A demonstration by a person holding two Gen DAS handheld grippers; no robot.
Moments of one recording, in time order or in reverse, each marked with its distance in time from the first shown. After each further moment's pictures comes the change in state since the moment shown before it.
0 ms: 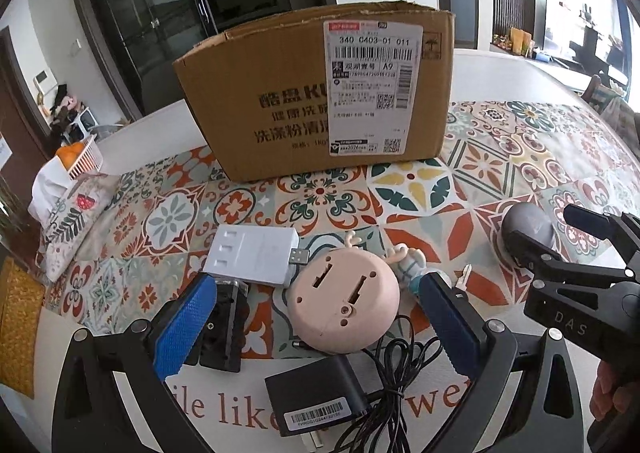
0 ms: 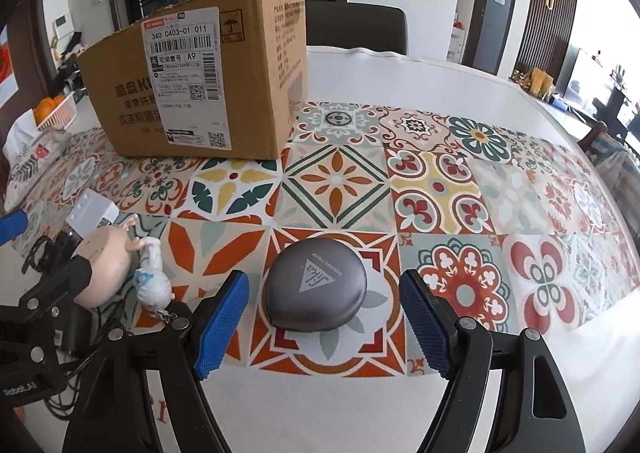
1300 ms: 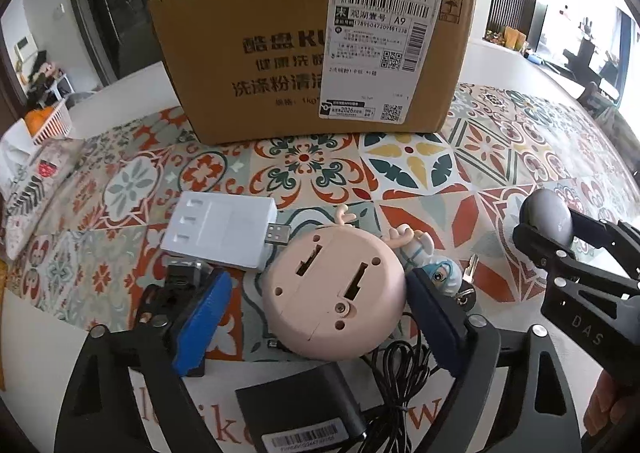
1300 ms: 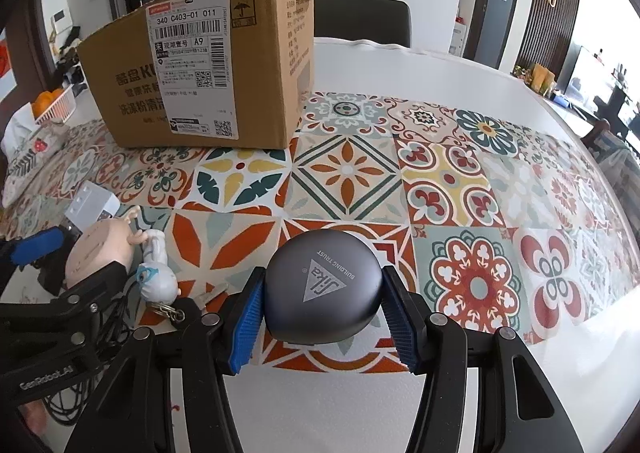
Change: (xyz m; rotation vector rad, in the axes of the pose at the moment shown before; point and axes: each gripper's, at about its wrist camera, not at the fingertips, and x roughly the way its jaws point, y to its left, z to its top) left arm 0.038 0.009 -0.007 -0.056 0.091 -0.123; right arm 0.001 0.012 -0.001 -0.007 0.029 -0.007
